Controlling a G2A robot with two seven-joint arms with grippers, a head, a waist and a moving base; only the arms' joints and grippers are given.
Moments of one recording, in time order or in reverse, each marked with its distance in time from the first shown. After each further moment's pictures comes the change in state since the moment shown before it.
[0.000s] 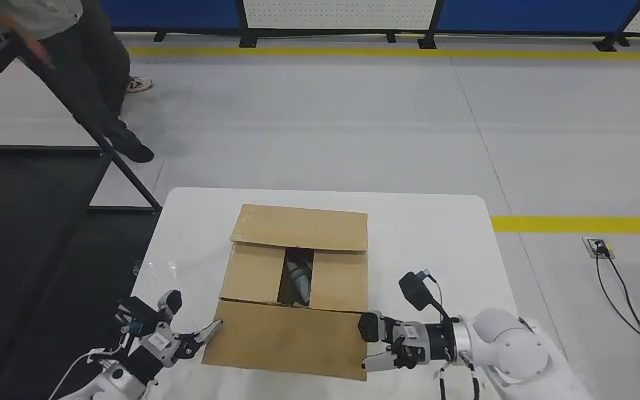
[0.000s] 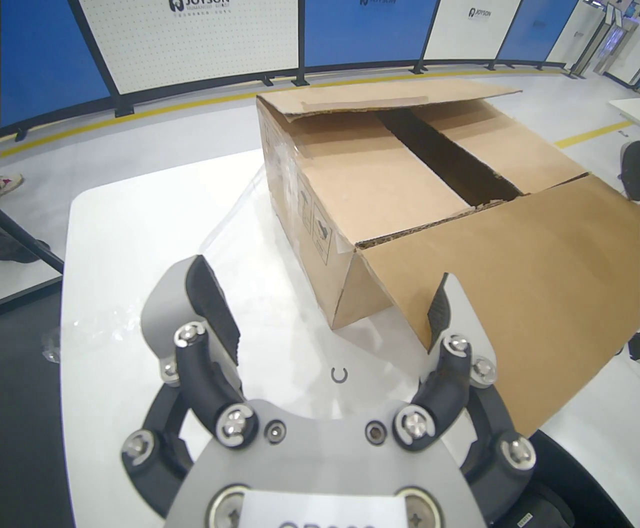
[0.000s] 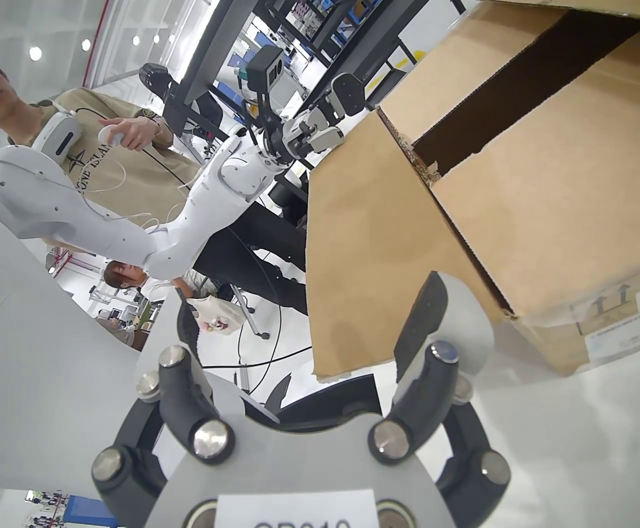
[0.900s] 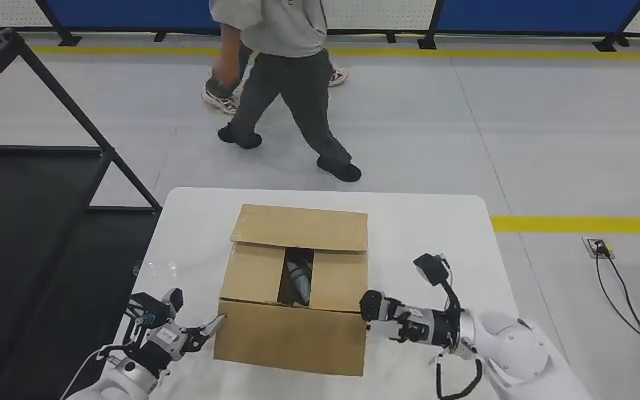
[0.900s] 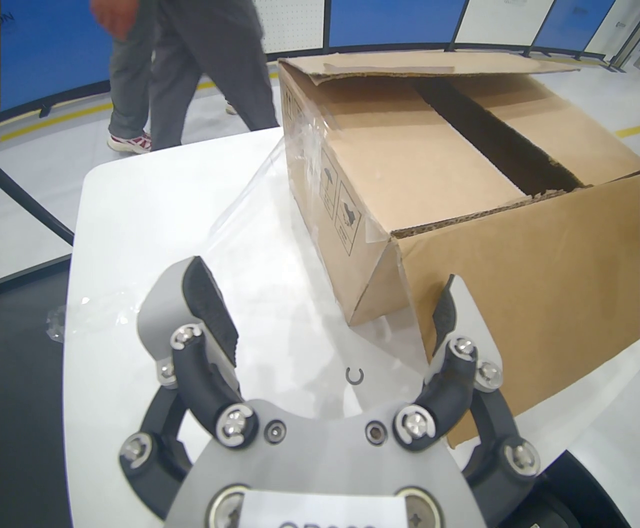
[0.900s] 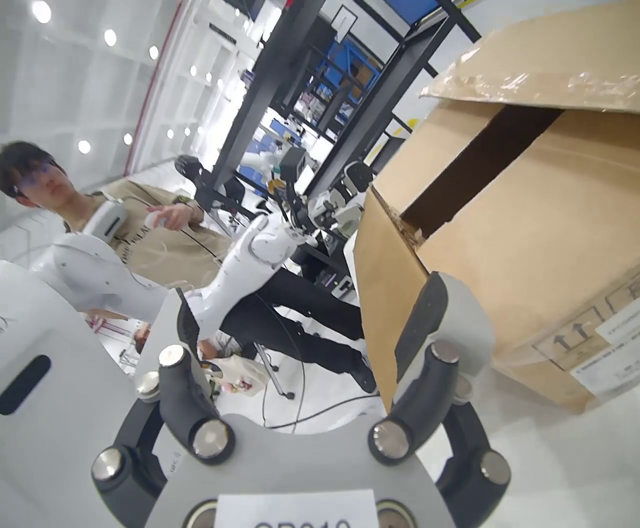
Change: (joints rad) left arm -0.031 -0.001 0.054 0.031 0.030 0.101 -0.013; right arm 0.017 -0.007 -0.010 0.028 0.141 0.132 -0.185
